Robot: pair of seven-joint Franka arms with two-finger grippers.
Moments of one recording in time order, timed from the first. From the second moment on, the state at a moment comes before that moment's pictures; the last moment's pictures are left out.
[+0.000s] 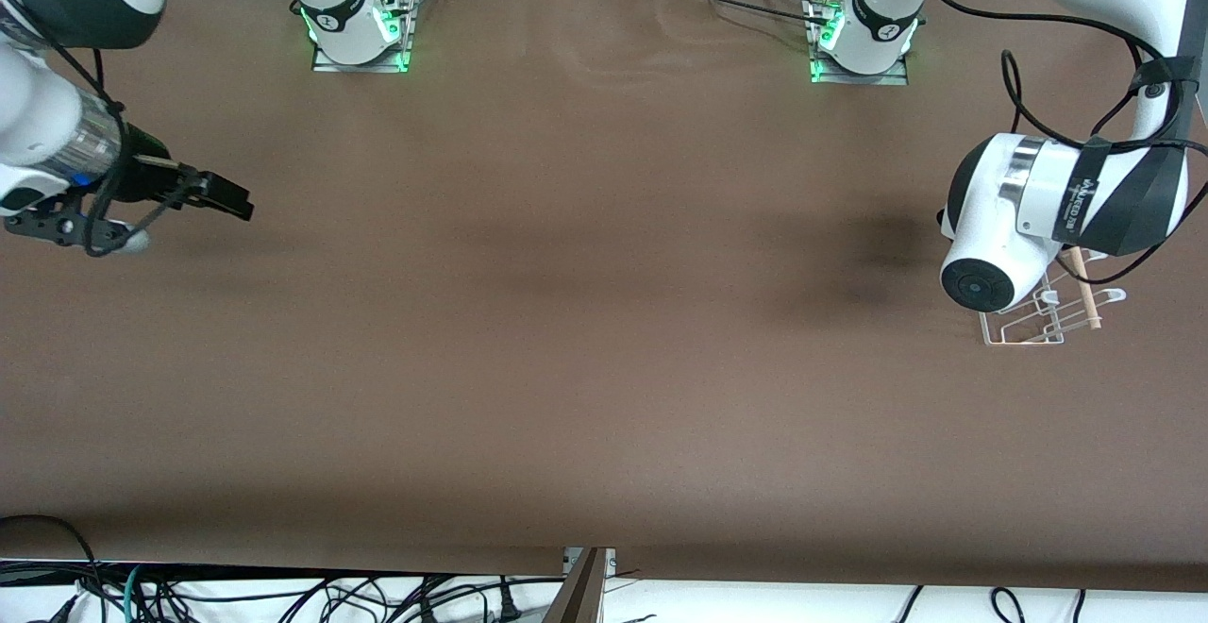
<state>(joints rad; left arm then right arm) 0.08 0.42 -0.26 -1.70 0.74 1.06 0.72 0.17 0.05 -0.13 -1.71 0.06 1.69 0.17</state>
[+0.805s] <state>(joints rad) 0.16 0.43 -0.26 -1.87 0.83 1.22 0.57 0.06 0.04 -0.05 -1.71 0.03 1.65 0.05</state>
